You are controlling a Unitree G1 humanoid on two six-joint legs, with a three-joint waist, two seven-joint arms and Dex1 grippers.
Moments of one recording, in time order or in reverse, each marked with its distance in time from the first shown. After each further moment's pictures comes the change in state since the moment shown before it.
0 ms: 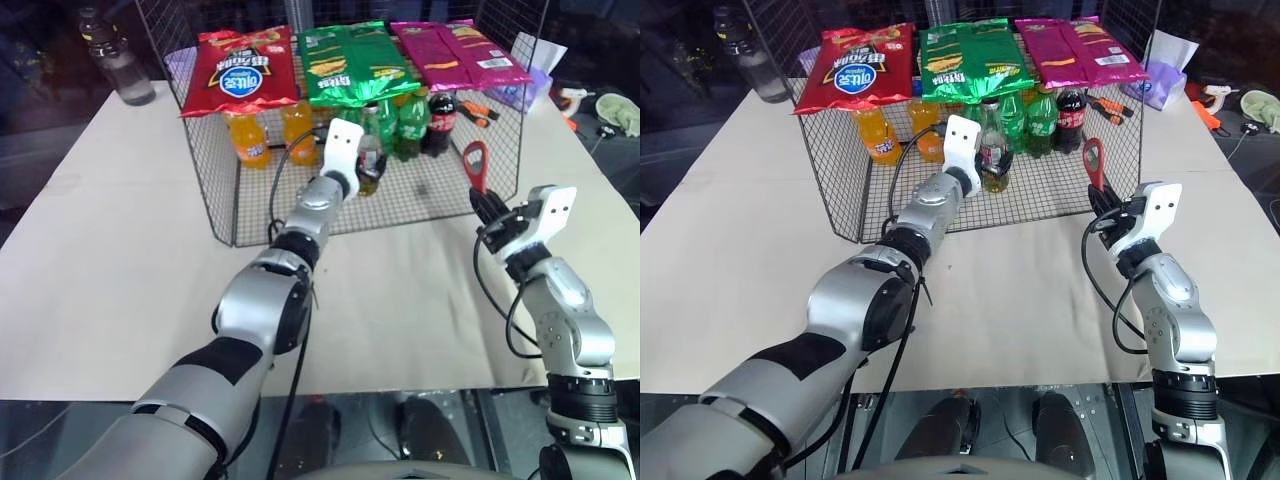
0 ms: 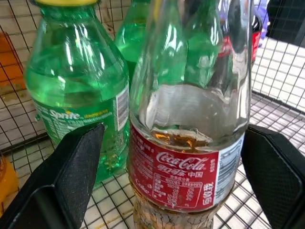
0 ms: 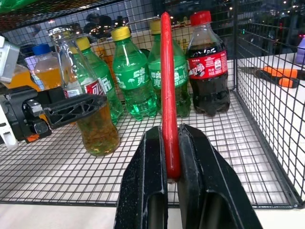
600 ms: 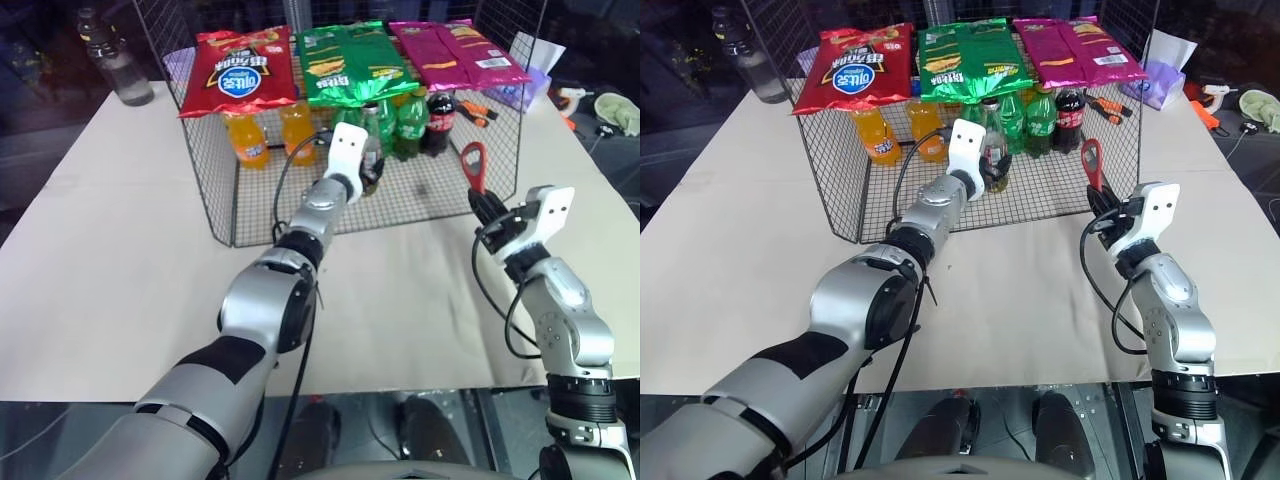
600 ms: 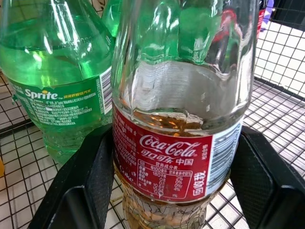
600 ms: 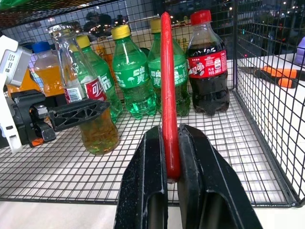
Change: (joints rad) left arm -0.011 -0.013 0.038 0.012 0.038 0.039 0.017; right arm 0.001 0.000 0.006 0.000 -0.015 -0.003 0.010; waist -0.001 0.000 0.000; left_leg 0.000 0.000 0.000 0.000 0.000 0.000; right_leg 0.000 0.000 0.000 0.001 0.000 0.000
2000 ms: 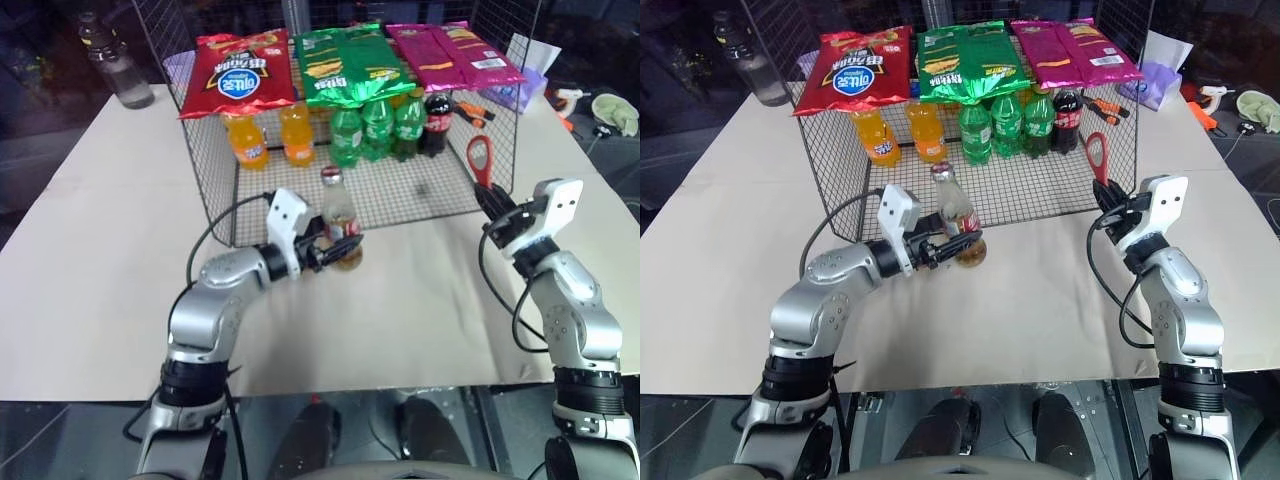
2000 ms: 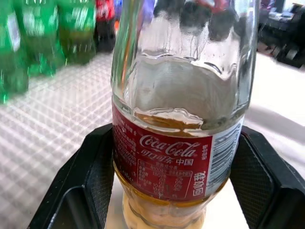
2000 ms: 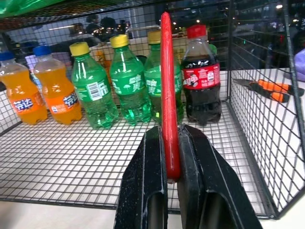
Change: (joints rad) left arm 0.925 0.302 -0.122 -1.627 -0.337 0.814 -0.482; right arm -0.038 -0.035 -0.022 0.048 -0.013 -0.025 0.053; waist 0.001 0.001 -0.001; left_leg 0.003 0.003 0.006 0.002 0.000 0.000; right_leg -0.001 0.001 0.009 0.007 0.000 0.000
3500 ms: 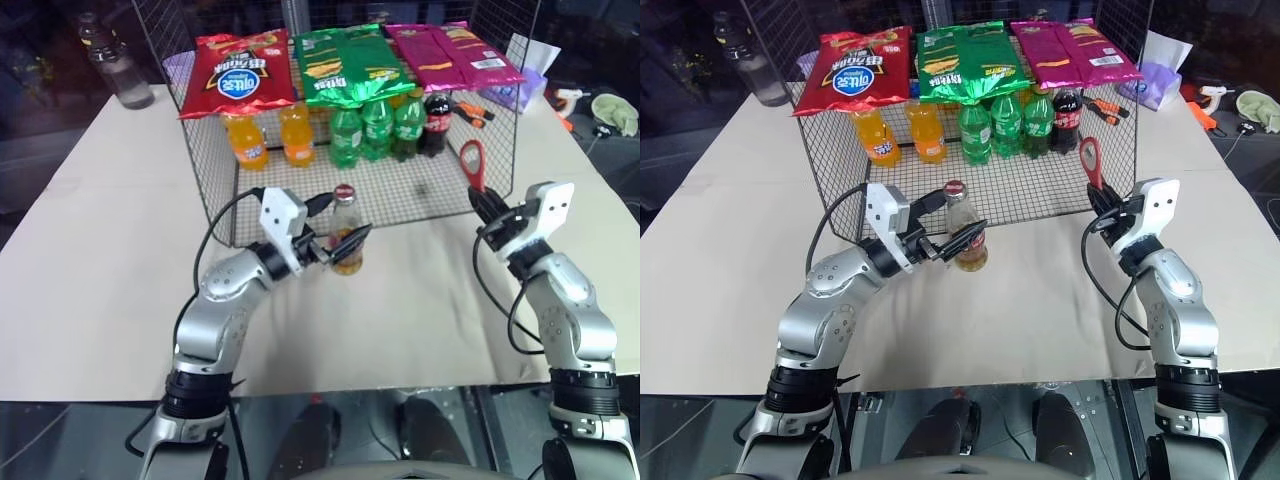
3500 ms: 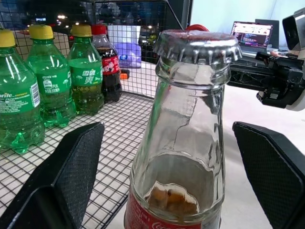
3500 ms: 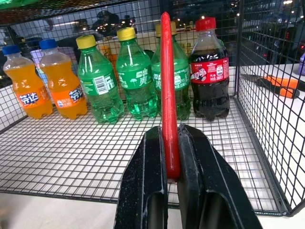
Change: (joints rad) left arm 0.018 -0.018 -0.021 -0.004 -0.048 -0.289 0.036; right arm 0.009 0.012 0.014 0.000 -0.014 0.000 0.008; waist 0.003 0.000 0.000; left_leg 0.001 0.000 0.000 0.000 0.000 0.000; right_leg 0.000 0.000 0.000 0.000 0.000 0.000
